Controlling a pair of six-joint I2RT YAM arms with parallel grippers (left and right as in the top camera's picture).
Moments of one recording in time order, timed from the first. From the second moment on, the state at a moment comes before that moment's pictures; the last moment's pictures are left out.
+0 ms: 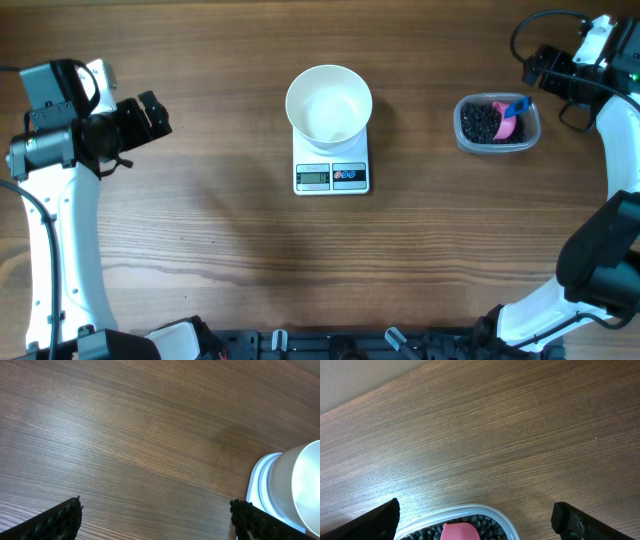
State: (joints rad) left arm 0.29 1.42 1.33 -0.89 0.18 -0.12; right arm -0.35 1.84 1.48 -0.54 -0.22 0.08
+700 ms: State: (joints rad) left arm 0.29 1.42 1.33 -0.83 0.18 -0.12; right arm -0.35 1.84 1.48 -0.54 -0.22 0.08
